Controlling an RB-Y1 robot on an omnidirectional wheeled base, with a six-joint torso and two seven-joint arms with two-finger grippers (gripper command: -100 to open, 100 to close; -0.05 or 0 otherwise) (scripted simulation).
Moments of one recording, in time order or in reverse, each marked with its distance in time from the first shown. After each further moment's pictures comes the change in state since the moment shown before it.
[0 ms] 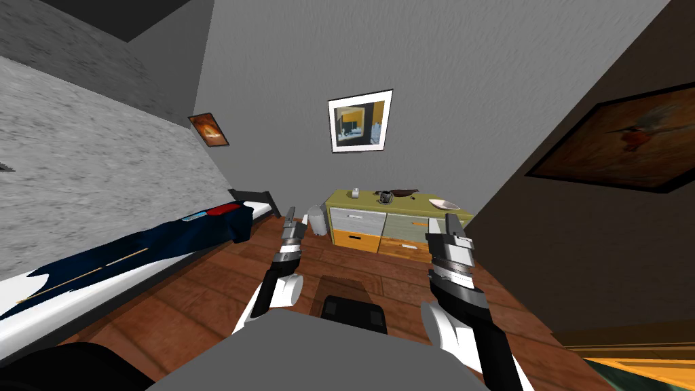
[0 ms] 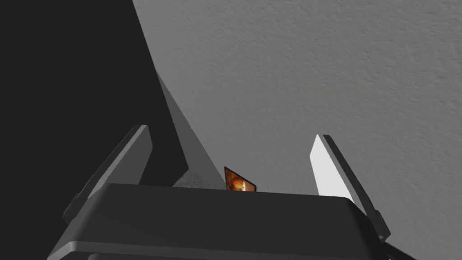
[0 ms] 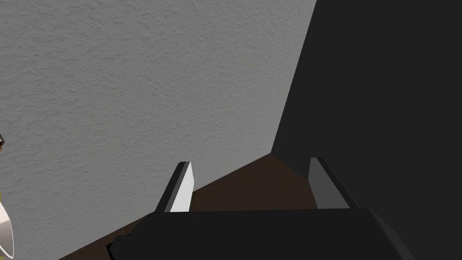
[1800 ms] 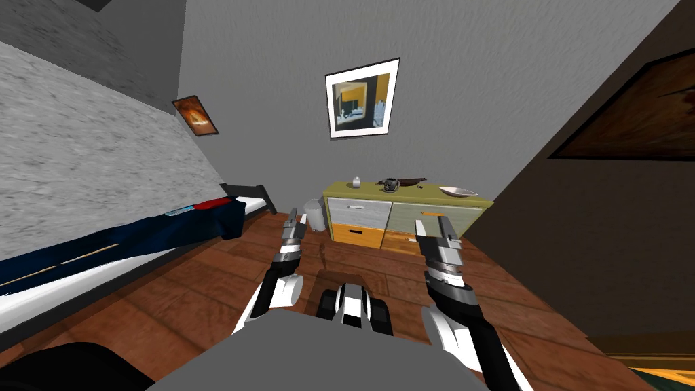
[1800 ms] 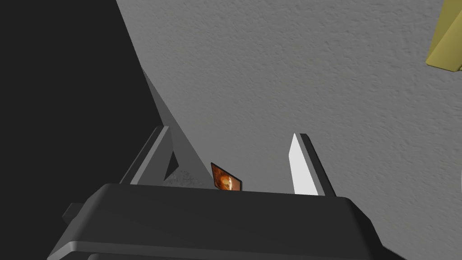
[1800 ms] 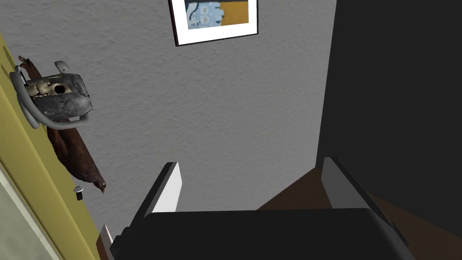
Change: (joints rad) left arm 0.000 0.000 0.000 0.000 0.000 0.000 0.000; right arm -0.008 -0.134 0.043 0.063 -0.047 -0.044 -0.172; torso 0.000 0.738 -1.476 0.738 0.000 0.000
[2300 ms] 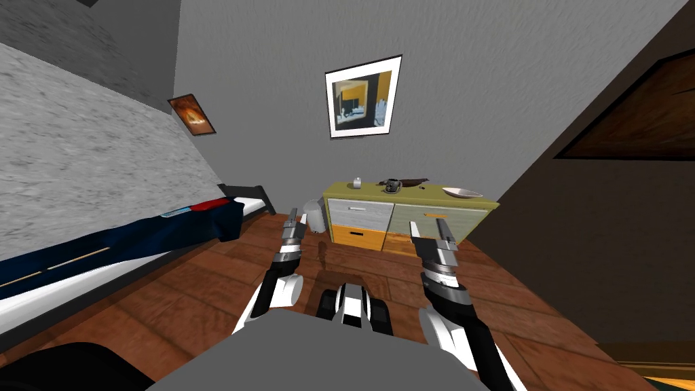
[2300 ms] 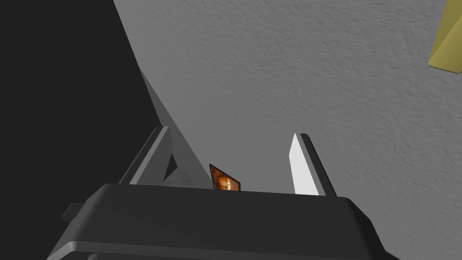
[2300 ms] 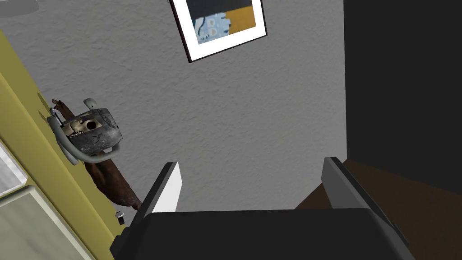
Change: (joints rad) left arm 0.000 0.000 0.000 0.000 0.000 0.000 0.000; right arm -0.001 -0.028 0.034 0.038 -0.036 -0.032 -0.127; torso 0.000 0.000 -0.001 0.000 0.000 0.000
